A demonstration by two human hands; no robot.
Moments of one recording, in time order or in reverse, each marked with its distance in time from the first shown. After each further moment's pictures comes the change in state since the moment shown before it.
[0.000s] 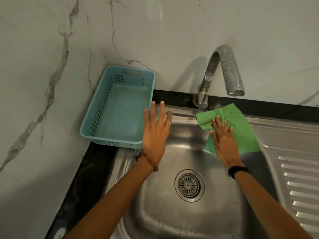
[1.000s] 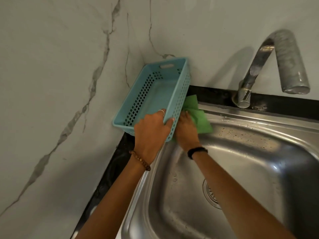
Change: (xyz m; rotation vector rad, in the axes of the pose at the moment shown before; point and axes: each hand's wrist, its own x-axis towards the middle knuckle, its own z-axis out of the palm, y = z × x) left_hand -0.019 -0.077 -0.039 -0.634 0.022 -0.366; right_hand 0.039 -0.181 0.082 0.024 -0.144 -0.412
